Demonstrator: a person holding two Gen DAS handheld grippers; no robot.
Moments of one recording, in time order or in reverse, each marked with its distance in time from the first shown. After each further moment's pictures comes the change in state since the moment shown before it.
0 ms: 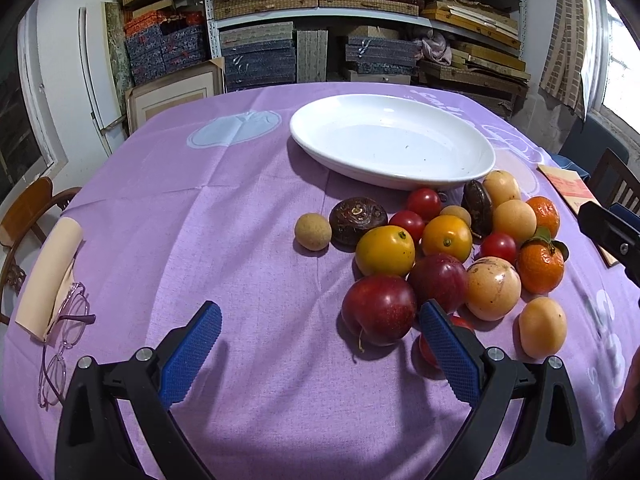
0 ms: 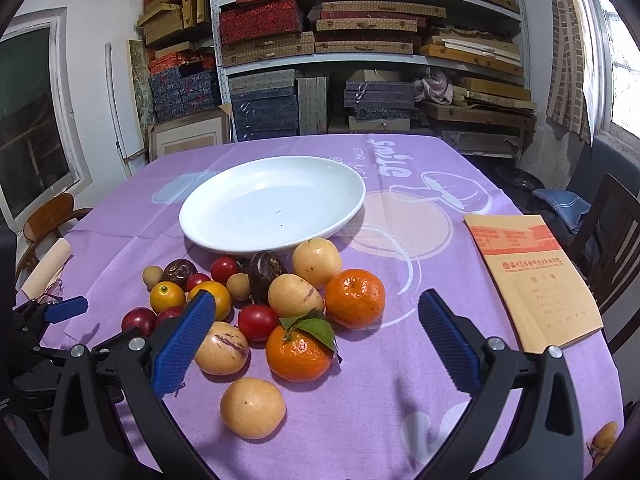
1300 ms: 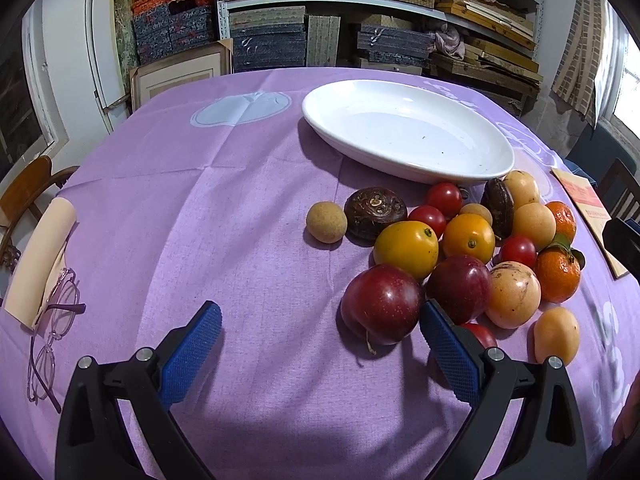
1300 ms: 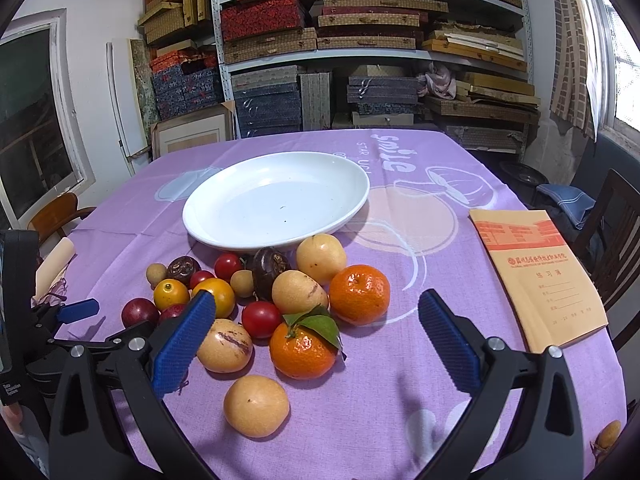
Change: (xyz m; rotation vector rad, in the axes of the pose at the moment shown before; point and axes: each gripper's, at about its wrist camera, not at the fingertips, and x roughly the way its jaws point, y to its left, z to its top) left arm 0.014 0.012 0.003 -0.052 0.046 0.000; right arm 0.004 0.001 -0.001 0.004 0.016 0.019
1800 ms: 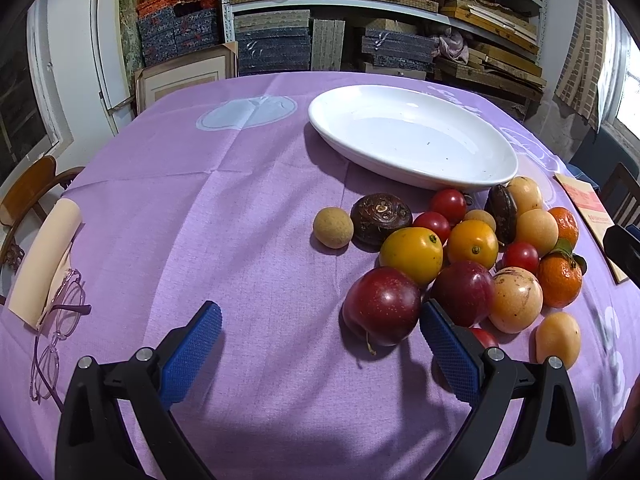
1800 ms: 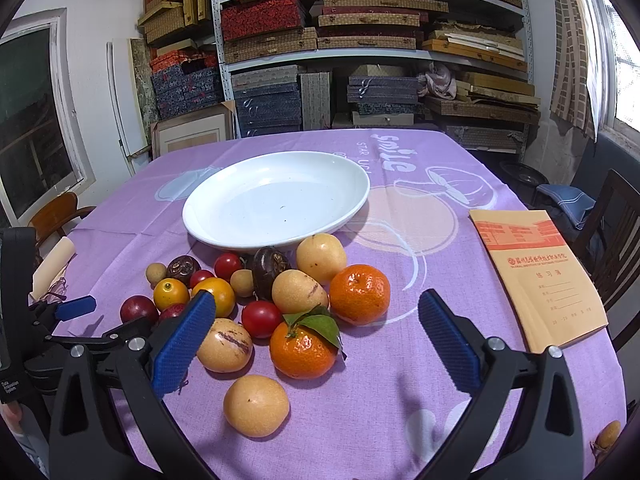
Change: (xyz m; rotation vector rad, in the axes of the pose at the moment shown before) left arm -0.006 0.001 0.001 -0.009 -0.016 0.015; right arm 0.001 0.000 0.000 0.001 0.001 0.000
